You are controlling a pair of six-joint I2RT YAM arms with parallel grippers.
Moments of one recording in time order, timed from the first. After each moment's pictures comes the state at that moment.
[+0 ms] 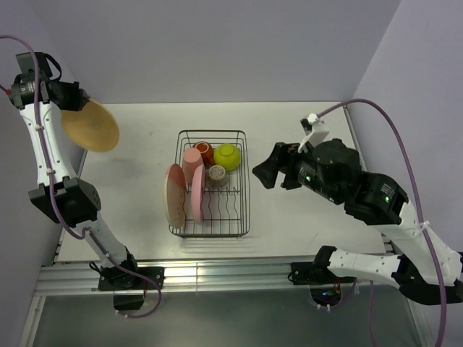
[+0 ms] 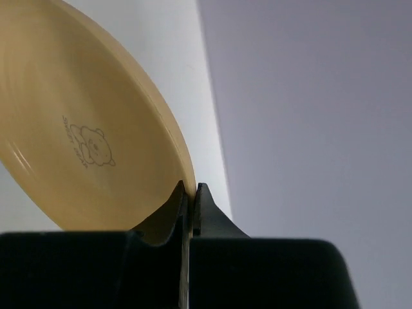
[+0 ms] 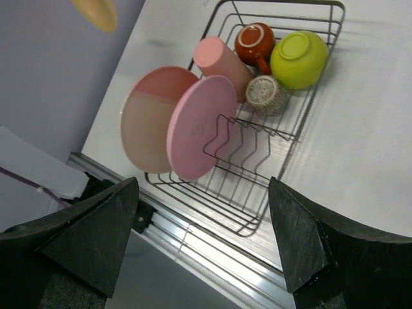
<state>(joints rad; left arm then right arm) 0.34 1.89 2.25 -1.11 0.02 -1.17 0.95 0.94 1.45 -0.93 0.31 0.64</state>
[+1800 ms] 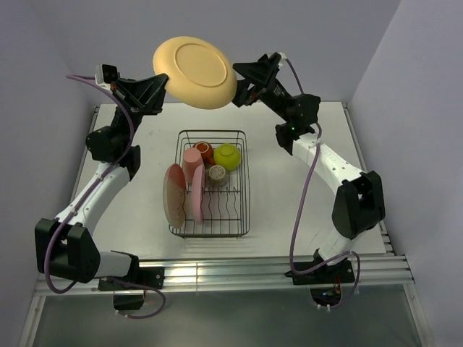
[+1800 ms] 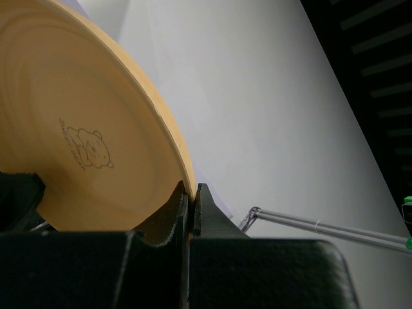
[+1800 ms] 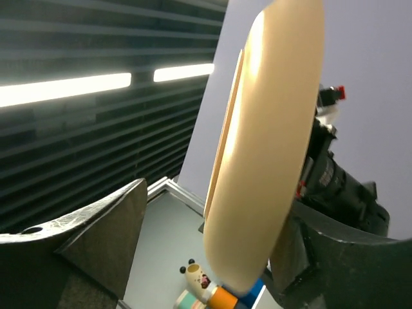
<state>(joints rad) -0.24 1.34 1.08 1.27 0.43 -1.96 0.41 1.65 1.39 1.06 -0.63 2.02</state>
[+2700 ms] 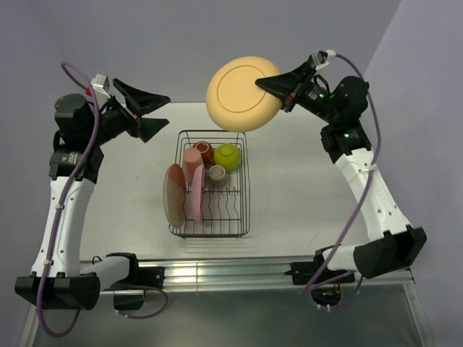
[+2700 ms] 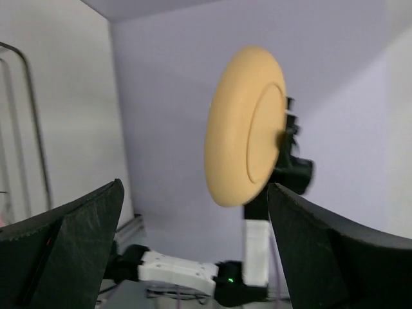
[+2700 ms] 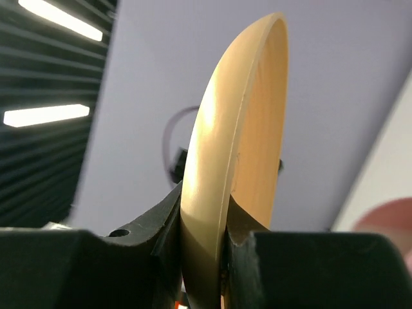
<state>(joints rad) -0.07 1.13 1.30 -0.18 0.76 -1.37 0.22 1.35 1.39 0.29 -0.73 1.58</state>
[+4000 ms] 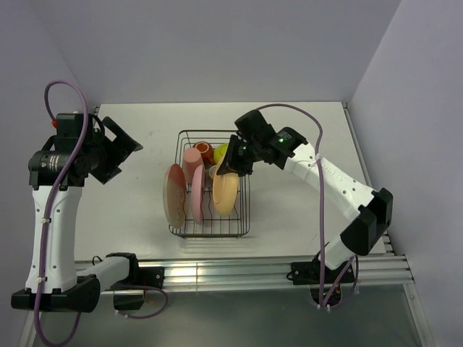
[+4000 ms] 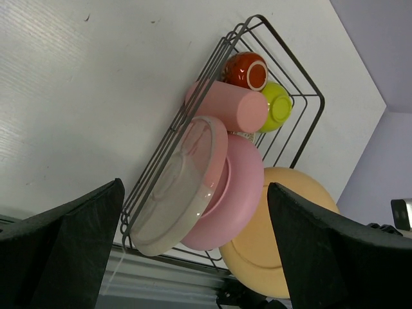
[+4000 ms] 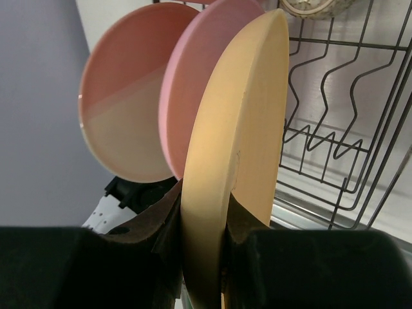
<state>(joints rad) -0.05 1.12 1.60 -1.24 0.03 -0.84 0.73 1.53 1.56 -0.88 -0.21 0.96</state>
